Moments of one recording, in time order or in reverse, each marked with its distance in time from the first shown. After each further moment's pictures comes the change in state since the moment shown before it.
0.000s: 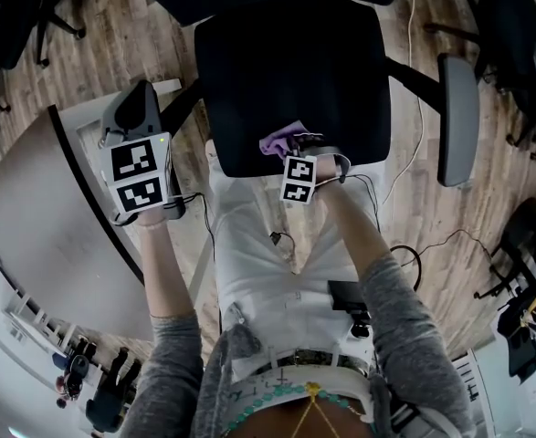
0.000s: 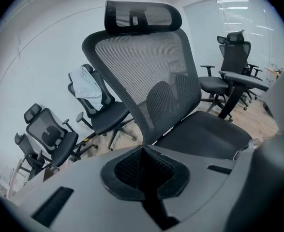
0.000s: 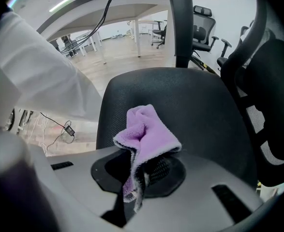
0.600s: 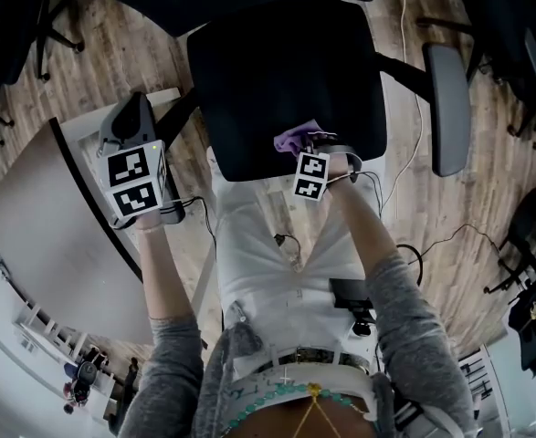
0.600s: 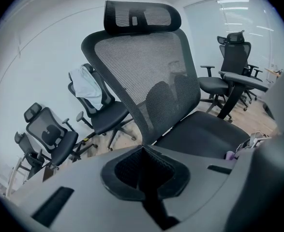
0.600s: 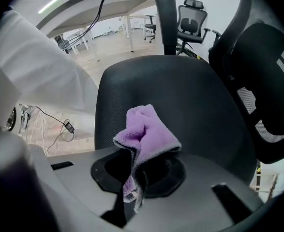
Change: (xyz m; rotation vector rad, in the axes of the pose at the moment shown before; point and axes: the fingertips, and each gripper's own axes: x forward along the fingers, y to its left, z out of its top) left arm -0.003 -0.005 0.000 -0.017 0.003 -0.014; right arm -0.012 -0.009 -0.048 0.077 0.058 -0.028
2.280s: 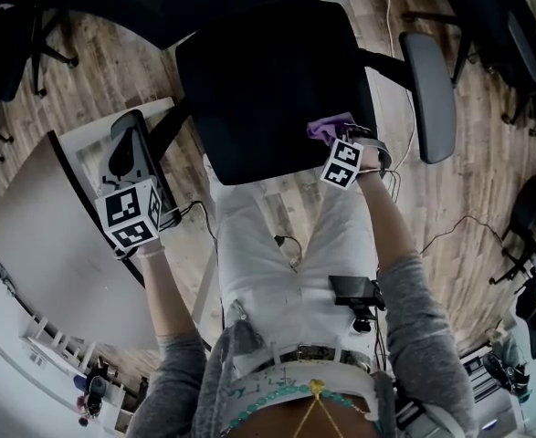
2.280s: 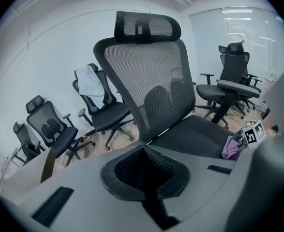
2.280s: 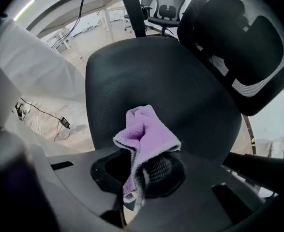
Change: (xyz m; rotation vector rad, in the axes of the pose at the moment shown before) left arm -0.038 -0.007 -0.026 -0.074 -0.049 -0.016; right arm -0.035 -0.037 -0.109 0.181 0.112 -0.069
